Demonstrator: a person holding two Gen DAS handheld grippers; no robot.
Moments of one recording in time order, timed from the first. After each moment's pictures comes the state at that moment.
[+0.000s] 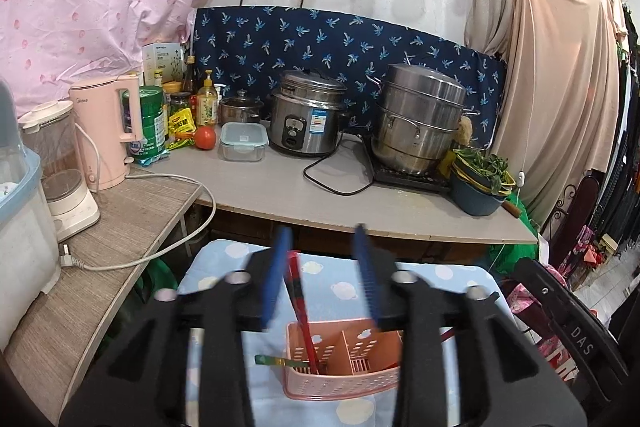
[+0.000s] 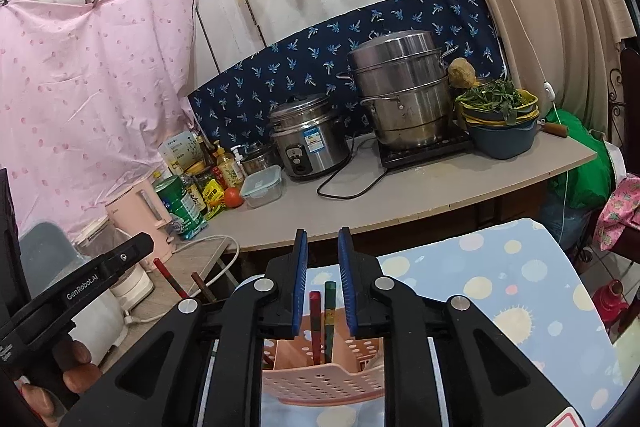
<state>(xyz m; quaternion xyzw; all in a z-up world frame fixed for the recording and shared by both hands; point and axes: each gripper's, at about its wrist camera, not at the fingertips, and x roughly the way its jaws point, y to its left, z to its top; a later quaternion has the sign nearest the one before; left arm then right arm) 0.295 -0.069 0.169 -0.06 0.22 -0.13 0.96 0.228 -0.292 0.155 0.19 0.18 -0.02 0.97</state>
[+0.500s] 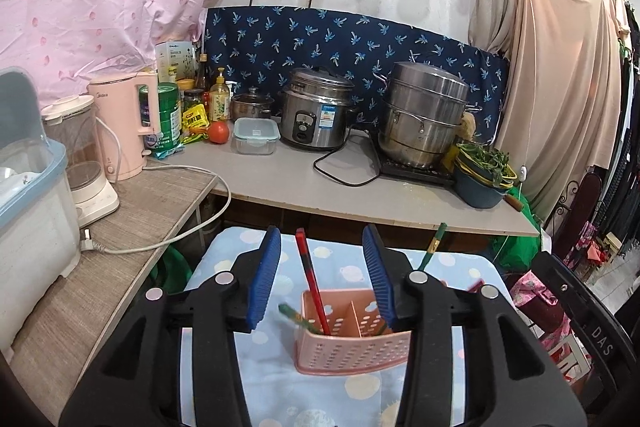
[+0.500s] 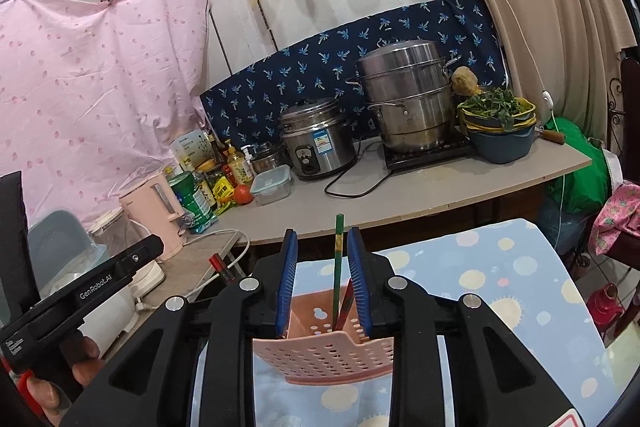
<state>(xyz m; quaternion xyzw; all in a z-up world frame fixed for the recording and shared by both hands) 0.254 -0.054 0.168 -0.06 0.23 -0.12 0.96 0.183 -0.279 0.164 0.17 0.17 -0.01 0.97</state>
